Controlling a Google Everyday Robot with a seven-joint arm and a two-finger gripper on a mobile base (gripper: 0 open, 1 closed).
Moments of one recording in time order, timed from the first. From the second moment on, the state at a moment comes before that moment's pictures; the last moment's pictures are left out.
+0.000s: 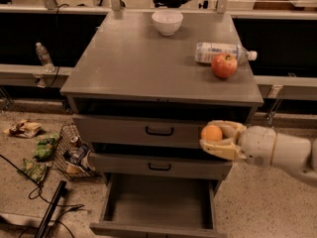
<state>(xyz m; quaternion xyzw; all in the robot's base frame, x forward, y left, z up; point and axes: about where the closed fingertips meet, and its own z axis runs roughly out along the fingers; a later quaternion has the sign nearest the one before) 0.485 -0.150 0.770 -0.40 0.67 0.31 0.55</state>
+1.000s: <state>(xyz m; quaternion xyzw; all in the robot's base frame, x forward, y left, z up) 0.611 -0.075 0.872 -0.57 0.64 0.23 0.46</state>
